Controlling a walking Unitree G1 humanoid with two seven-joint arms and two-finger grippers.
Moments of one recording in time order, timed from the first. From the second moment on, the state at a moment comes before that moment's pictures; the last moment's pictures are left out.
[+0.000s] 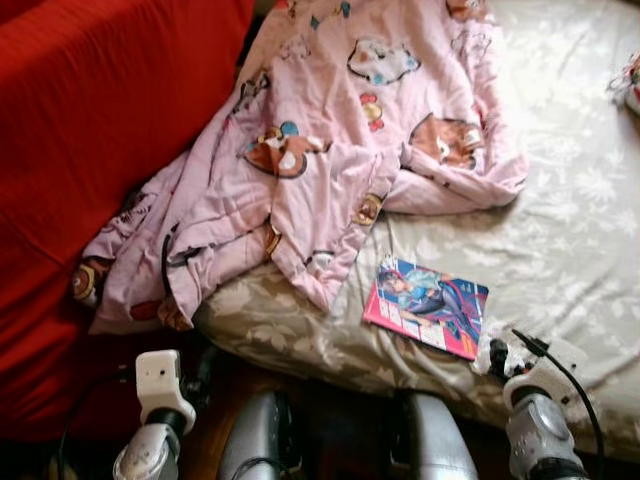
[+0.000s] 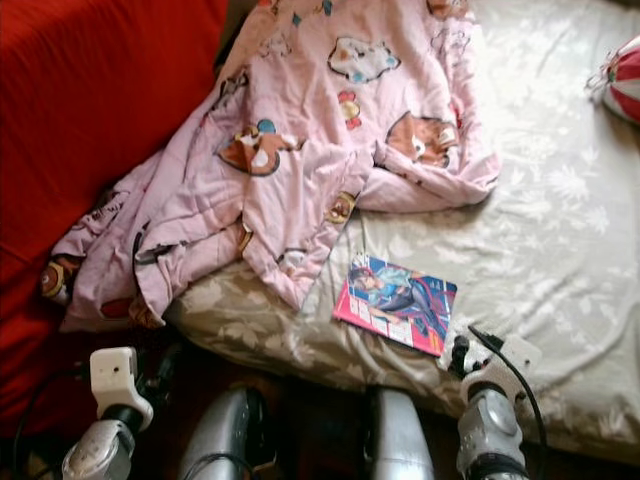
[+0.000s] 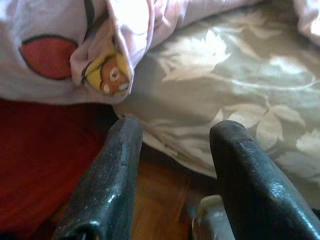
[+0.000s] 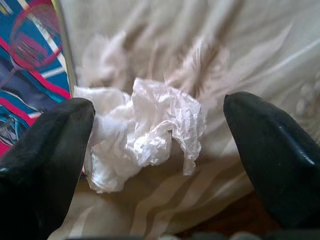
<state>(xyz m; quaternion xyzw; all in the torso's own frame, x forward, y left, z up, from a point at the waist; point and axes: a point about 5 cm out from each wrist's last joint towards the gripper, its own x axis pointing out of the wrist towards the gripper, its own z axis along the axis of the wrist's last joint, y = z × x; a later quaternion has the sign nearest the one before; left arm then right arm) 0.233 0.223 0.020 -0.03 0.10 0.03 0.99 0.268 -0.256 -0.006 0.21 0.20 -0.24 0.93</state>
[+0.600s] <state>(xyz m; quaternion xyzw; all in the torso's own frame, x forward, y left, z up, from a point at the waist) 0.210 0.221 0.033 -0.02 0.10 0.02 0.99 0.280 -0.245 -0.001 0.23 0.20 -0.21 0.93</state>
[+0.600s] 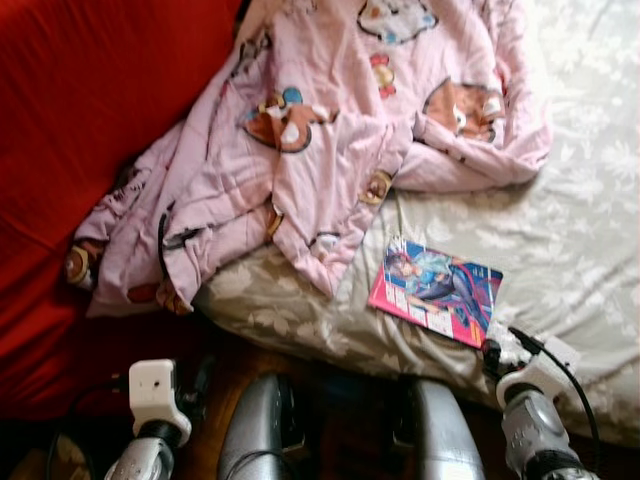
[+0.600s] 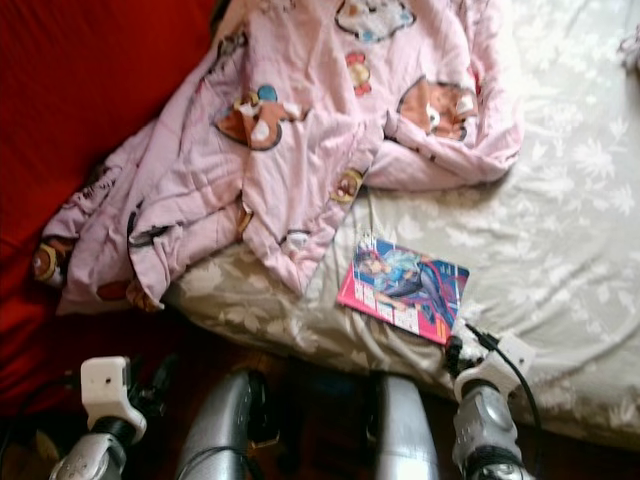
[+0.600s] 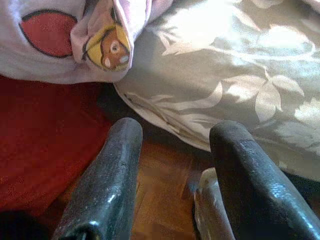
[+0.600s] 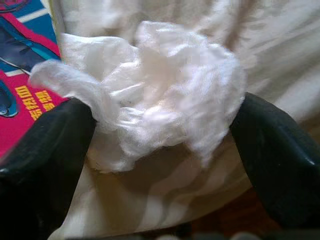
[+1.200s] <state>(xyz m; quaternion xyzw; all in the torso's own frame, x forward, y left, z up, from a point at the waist) 0.204 0.221 0.032 -0.02 0.12 0.02 0.99 0.289 -0.239 0.007 0.24 0.17 -0.19 0.94</state>
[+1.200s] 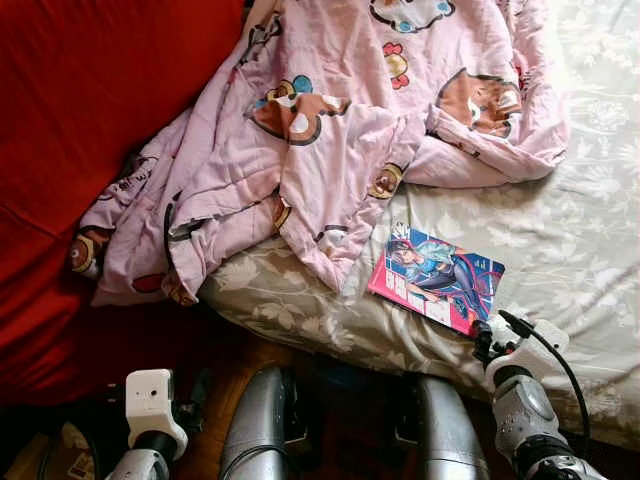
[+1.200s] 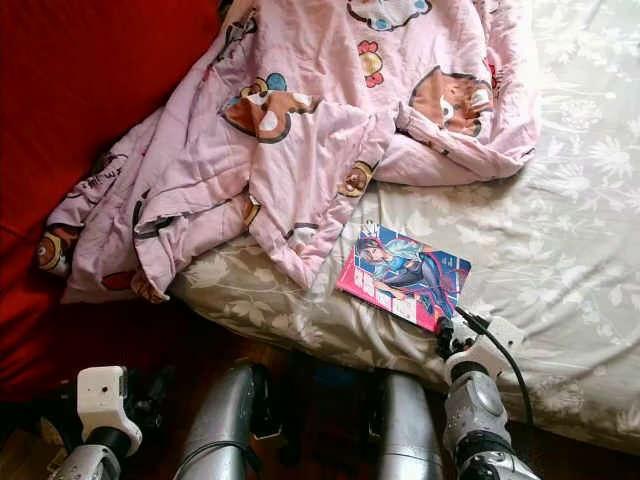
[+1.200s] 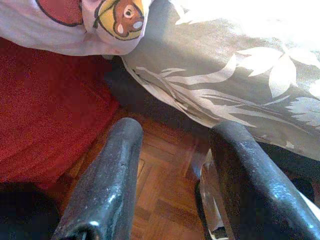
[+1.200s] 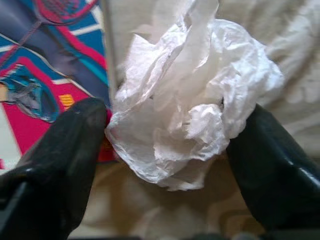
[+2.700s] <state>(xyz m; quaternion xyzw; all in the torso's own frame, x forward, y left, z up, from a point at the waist) 0.247 0.206 0.032 -0.05 0.10 0.03 0.99 0.287 -0.246 0.014 0.21 0.13 -0.19 0.95</state>
